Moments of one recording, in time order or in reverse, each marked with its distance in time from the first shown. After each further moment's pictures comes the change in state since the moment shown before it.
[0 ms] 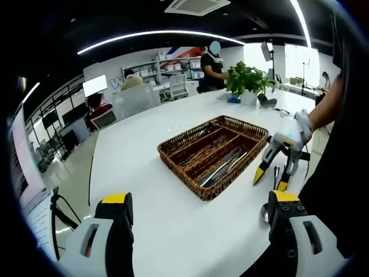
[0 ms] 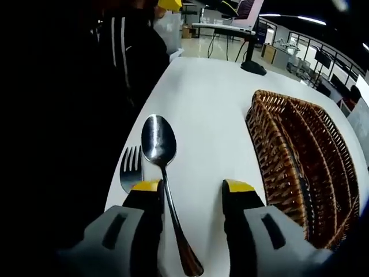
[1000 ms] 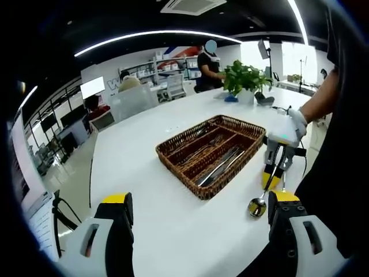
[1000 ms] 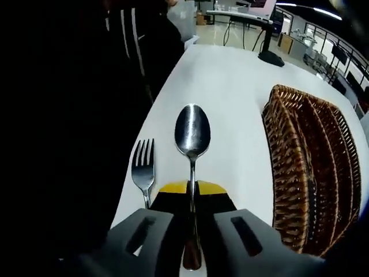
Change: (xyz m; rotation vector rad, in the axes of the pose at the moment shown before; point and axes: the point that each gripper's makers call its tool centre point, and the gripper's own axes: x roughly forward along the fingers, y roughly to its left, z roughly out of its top) left arm -0.003 -0.004 0.000 0.023 0.010 -0.006; right arm -0.003 0.006 -0.004 0.034 0.128 0.073
